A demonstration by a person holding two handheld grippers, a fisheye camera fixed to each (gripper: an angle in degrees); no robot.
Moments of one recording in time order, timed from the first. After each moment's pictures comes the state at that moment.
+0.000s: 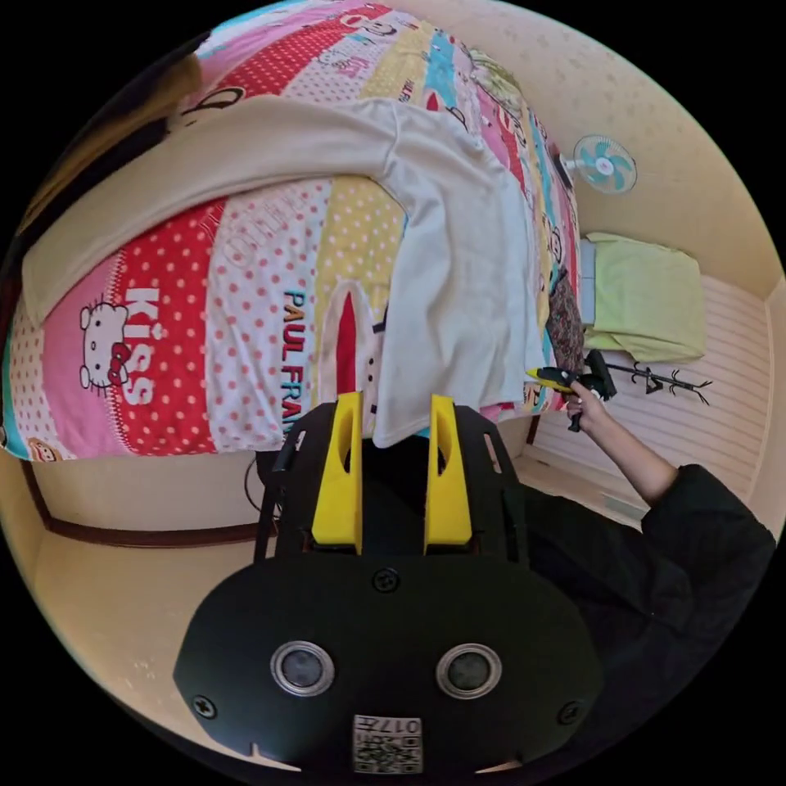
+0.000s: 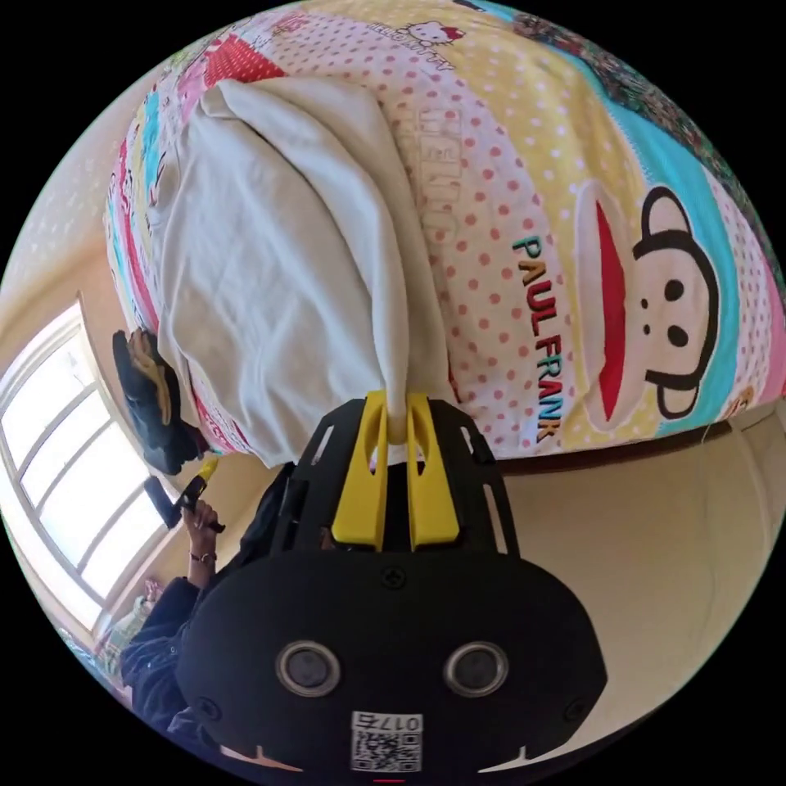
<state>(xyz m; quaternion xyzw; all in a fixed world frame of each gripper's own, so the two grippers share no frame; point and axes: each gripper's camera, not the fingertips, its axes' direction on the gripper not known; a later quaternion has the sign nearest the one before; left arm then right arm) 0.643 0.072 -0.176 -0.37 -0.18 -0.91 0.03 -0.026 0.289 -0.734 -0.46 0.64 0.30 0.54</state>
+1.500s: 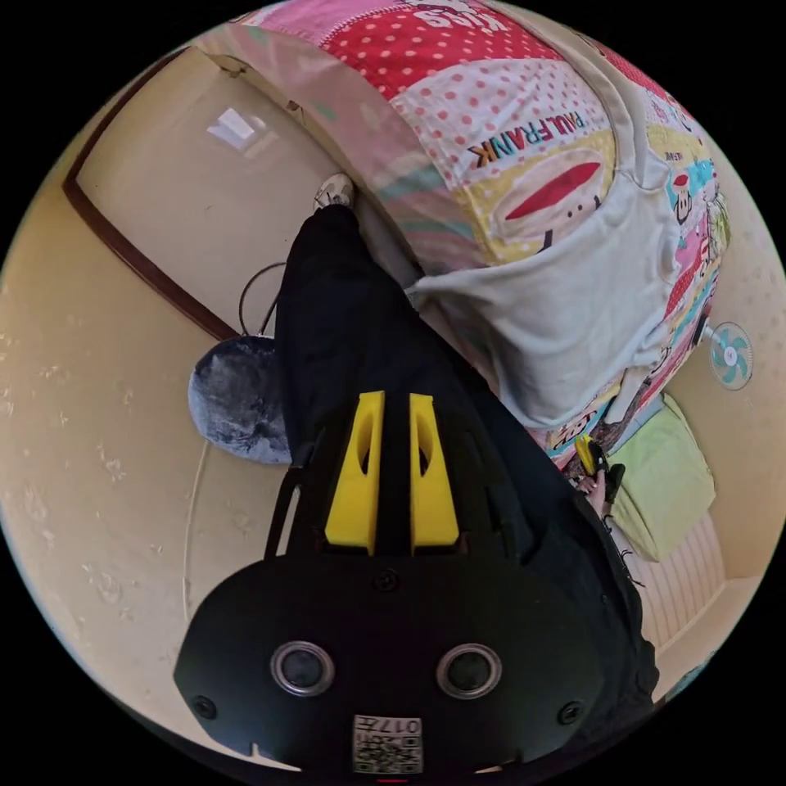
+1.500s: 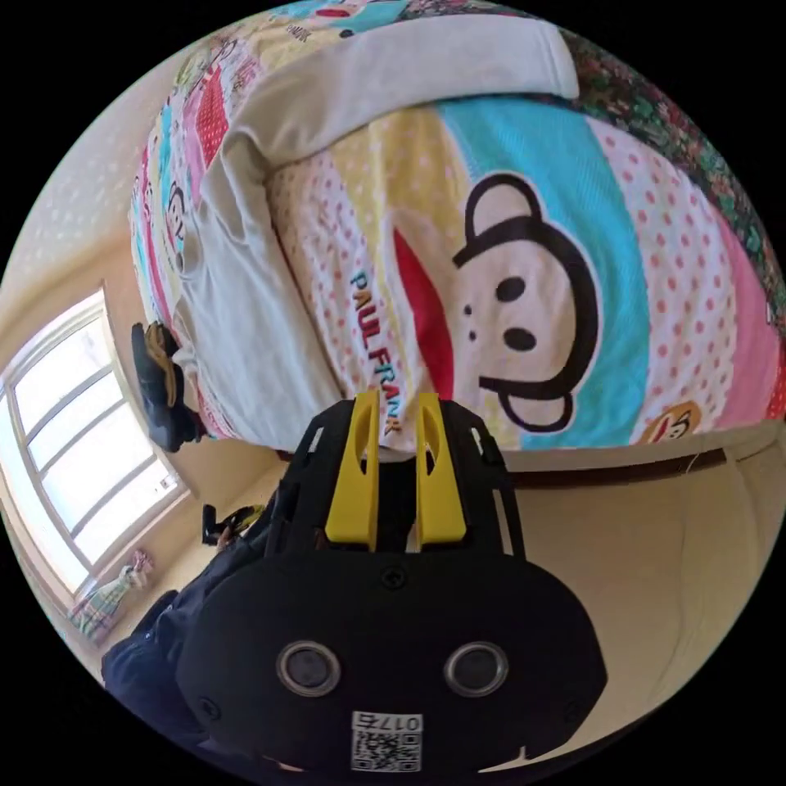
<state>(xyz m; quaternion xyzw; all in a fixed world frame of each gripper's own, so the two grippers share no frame) 0.737 -0.119 -0.115 -0.25 -0.26 -0.87 -0.34 -0.200 0.109 -0.912 -0.45 0.63 0.28 0.57</state>
